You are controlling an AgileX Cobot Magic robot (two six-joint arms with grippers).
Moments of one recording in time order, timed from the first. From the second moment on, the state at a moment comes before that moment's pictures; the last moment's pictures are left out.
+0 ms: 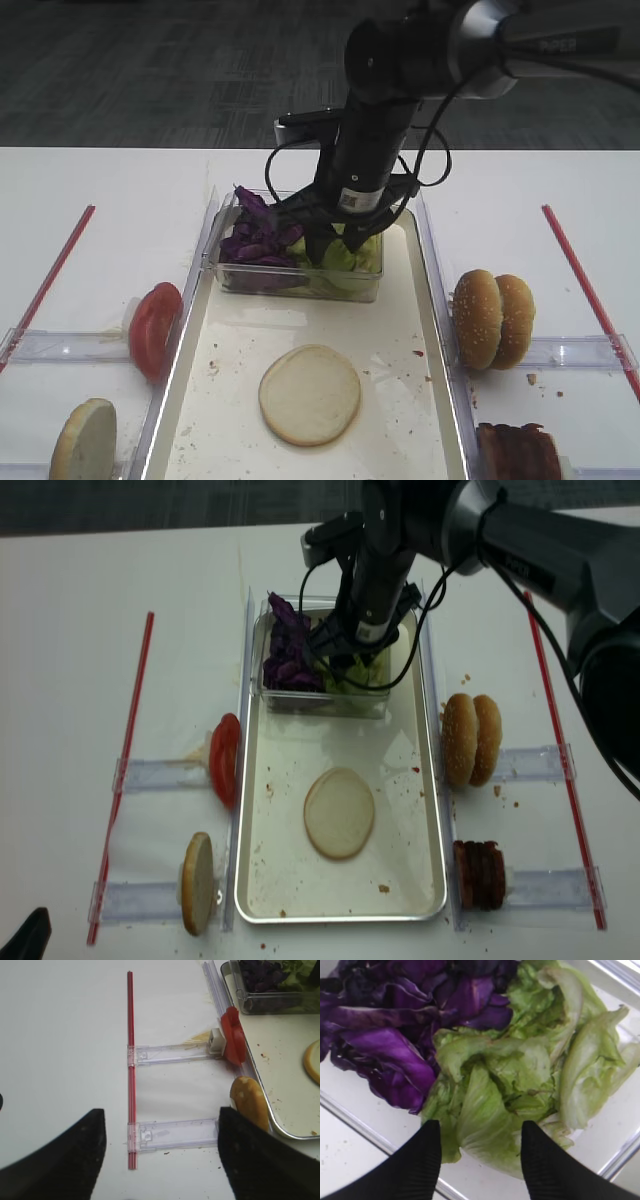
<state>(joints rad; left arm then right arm) -0.01 -0.02 -0.49 -0.01 1.18 -0.03 0.54 2.15 -1.69 0.19 0.96 -0.07</state>
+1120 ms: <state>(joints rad) -0.01 -0.02 -0.49 -0.01 1.18 -0.03 0.54 2.17 -1.99 0.16 1.20 -0.06</state>
